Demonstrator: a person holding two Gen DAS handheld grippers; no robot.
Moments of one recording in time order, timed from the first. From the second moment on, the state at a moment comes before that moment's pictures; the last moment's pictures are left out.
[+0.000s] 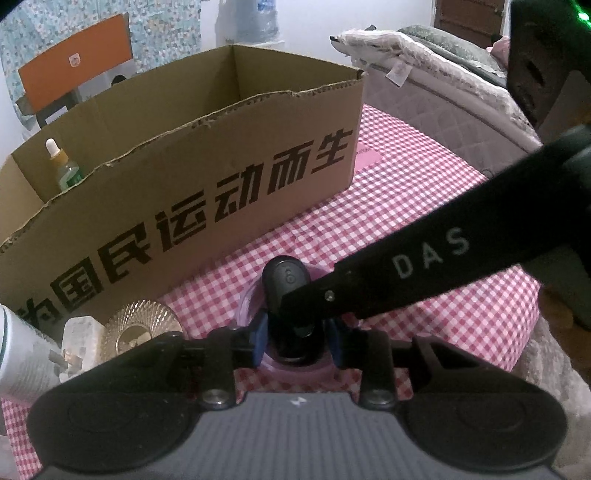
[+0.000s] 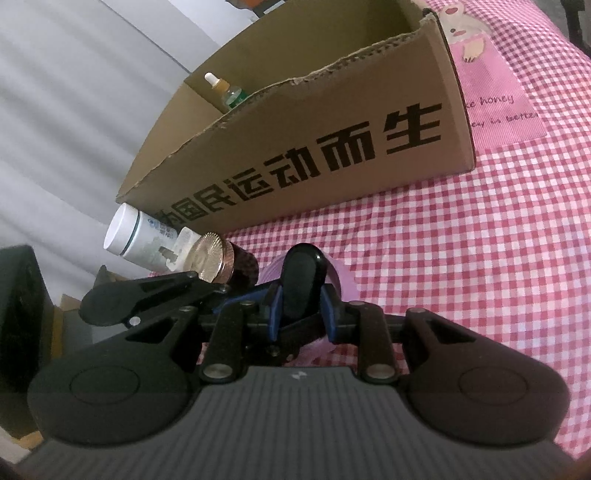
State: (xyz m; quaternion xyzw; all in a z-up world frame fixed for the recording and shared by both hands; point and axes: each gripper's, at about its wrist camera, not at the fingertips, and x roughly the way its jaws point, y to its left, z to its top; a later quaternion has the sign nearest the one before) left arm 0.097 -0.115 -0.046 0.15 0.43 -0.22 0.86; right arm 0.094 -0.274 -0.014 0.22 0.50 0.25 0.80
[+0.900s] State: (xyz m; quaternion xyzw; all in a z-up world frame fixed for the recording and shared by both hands) left arm 0.058 -0.106 0.013 0.16 0.33 -0.21 0.90; right arm 0.073 -0.283 0.037 0.25 0.43 0.27 0.82
